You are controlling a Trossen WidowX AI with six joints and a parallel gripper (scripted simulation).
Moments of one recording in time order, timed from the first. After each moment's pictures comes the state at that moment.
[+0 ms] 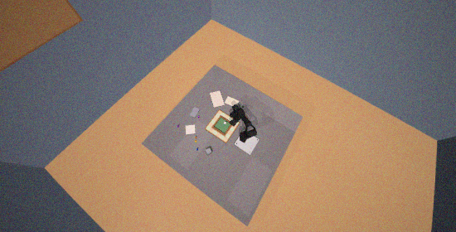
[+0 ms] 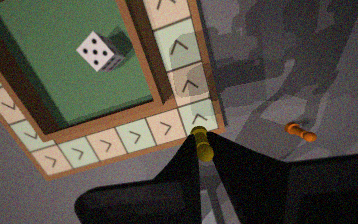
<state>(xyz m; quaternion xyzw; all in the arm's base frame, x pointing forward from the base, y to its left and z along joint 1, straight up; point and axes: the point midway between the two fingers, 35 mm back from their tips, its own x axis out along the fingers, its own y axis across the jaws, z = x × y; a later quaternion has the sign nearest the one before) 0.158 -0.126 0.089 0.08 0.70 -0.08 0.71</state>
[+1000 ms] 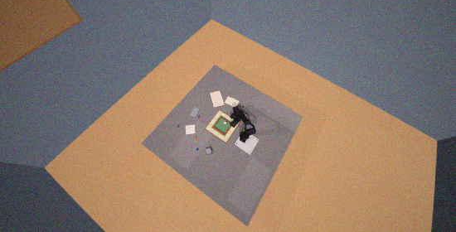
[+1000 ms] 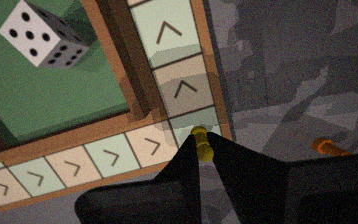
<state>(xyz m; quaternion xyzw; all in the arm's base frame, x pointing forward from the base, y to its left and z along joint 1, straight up) 0.154 -0.133 0.042 0.07 0.70 -0.08 0.71</state>
